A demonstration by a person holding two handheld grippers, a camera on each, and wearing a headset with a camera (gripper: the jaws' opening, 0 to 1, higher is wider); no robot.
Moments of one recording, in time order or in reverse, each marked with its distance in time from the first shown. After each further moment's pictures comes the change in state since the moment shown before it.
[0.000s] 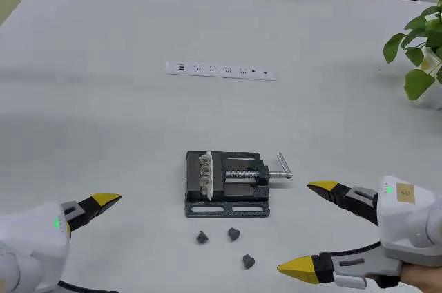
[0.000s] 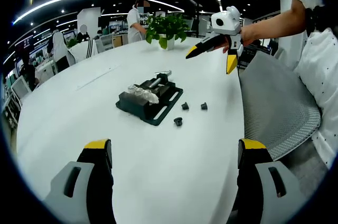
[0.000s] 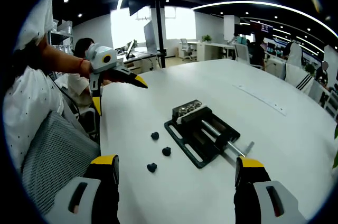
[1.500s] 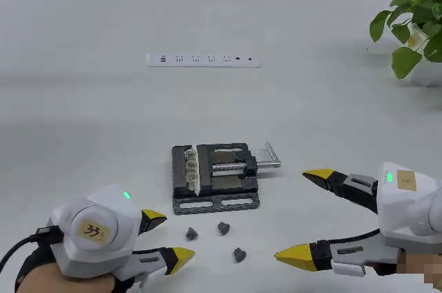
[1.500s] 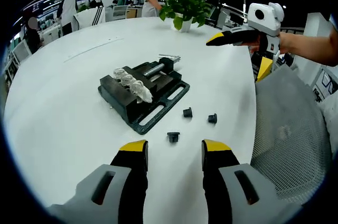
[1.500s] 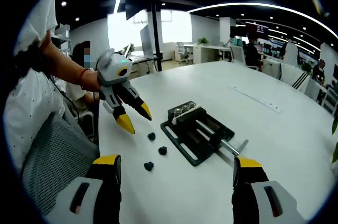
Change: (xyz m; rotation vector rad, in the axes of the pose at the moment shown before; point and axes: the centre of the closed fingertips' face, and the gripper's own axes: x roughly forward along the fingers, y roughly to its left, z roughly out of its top) left arm 0.082 -0.004 -0.002 -0.248 0.156 0.028; right arm -0.011 -0.013 -0.006 0.023 -0.030 -0.021
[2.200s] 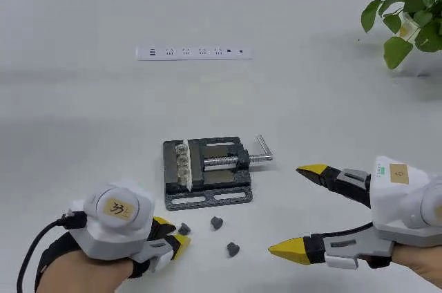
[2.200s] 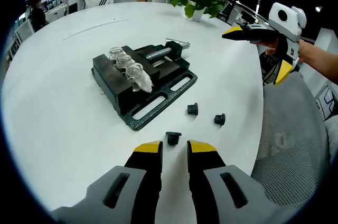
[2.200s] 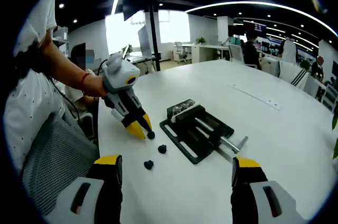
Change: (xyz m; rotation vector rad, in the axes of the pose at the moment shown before) left arm 0.024 -0.002 -0.010 -0.106 0.094 0.015; right arm 0.000 0.000 -0.003 0.020 -0.001 -0.005
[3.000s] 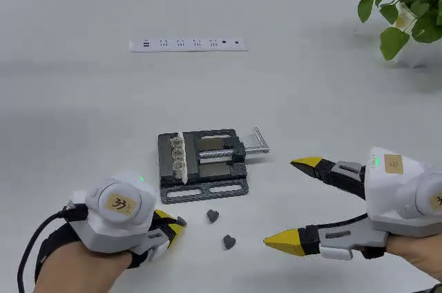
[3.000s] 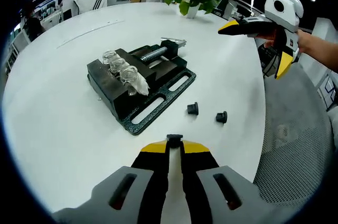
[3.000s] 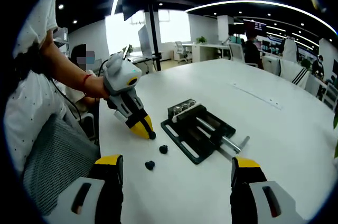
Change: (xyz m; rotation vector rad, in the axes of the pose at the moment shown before) left arm 0.002 -0.001 0.000 0.083 0.014 0.000; right arm 0.003 0.004 0.002 0.007 0.005 0.012
